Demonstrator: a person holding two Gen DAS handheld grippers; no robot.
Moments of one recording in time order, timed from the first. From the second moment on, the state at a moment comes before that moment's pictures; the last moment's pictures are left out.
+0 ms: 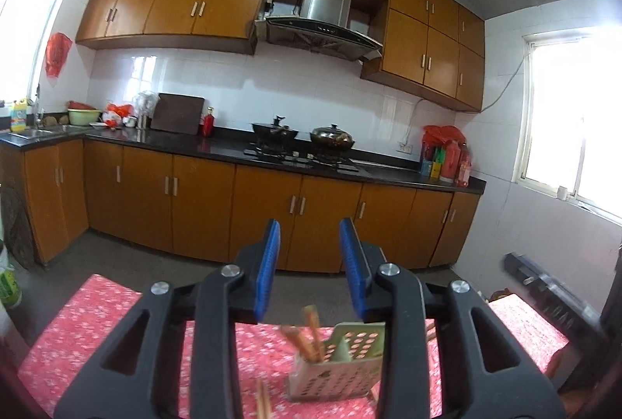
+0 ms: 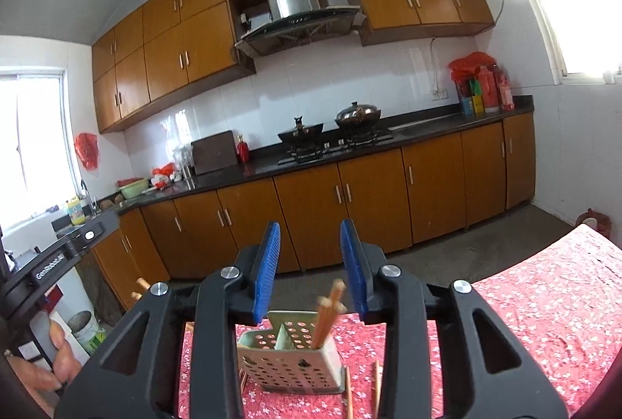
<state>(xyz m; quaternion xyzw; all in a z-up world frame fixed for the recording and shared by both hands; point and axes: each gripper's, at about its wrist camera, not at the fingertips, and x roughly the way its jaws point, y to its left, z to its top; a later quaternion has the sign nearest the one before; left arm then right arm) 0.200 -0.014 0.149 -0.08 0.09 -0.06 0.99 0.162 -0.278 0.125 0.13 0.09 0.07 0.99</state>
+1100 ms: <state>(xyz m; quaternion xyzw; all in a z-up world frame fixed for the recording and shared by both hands) 0.174 0.002 -0.095 -0.04 0.43 -0.11 0.90 0.179 -0.302 -0.099 0.08 0.43 0.02 0.90</state>
